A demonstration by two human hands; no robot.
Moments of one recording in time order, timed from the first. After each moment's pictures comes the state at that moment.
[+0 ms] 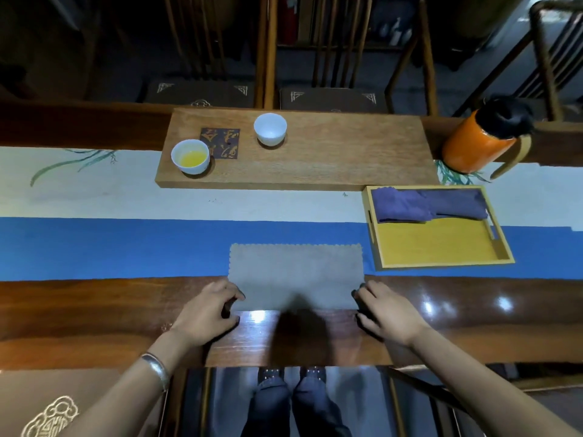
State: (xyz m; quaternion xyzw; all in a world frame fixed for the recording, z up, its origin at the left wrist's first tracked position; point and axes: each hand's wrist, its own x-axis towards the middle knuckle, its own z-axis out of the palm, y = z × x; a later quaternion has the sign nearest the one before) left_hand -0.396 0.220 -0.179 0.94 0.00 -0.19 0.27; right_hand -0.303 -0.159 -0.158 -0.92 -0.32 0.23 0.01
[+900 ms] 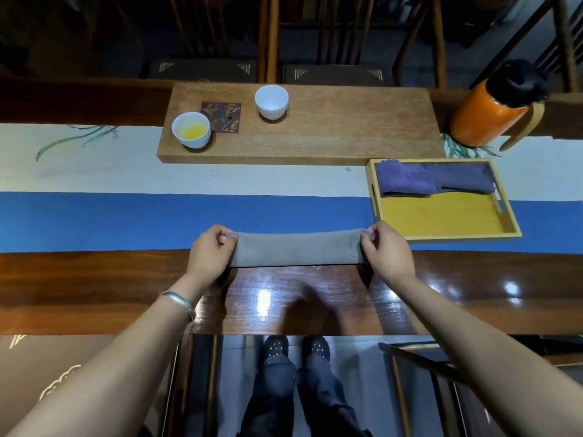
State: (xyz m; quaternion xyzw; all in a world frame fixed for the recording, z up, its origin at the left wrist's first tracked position) left_hand -0.352 0.208 -0.178 0.86 0.28 -0.04 0.42; right_hand -0.271 -0.123 -0.154 -0.96 -0.03 0.07 0.28
